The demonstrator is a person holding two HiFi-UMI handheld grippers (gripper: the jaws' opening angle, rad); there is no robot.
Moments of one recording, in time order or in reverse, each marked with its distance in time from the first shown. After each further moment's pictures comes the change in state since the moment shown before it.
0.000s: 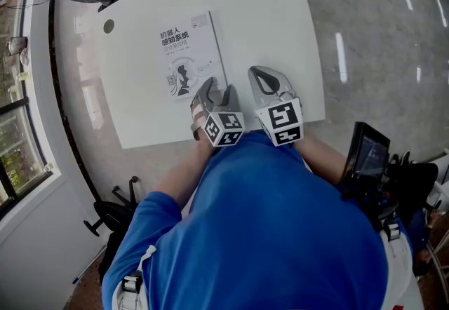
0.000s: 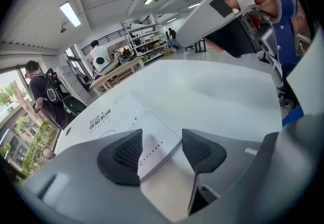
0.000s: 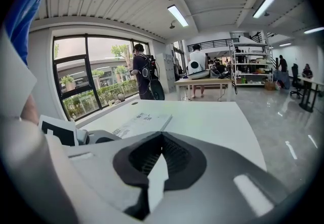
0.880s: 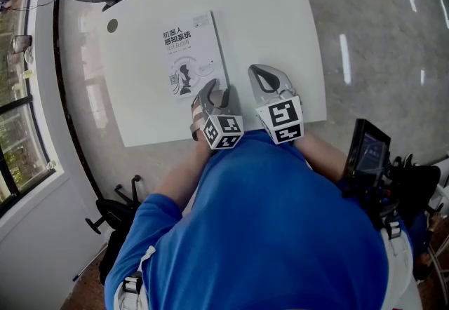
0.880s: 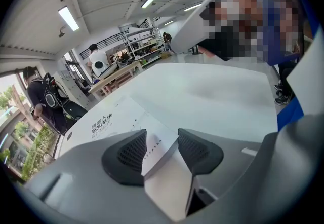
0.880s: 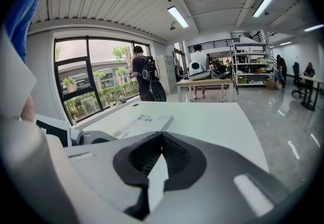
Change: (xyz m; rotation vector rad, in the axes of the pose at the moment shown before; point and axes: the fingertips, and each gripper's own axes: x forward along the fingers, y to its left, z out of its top) left arm -0.013 0.002 0.001 0.032 -0.037 -0.001; right arm 0.001 0.003 0.004 0.001 -0.019 0.017
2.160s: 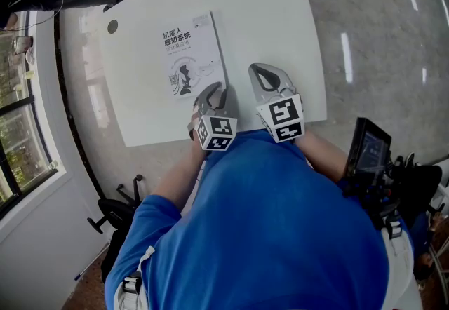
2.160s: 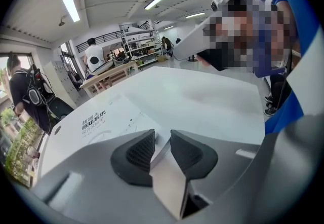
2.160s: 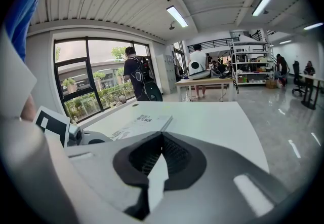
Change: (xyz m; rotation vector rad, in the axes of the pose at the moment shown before) left arm -0.006 -0.004 -0.001 -0.069 -0.046 -0.118; right arm 0.001 -0.002 -0.002 0.006 0.000 0.002
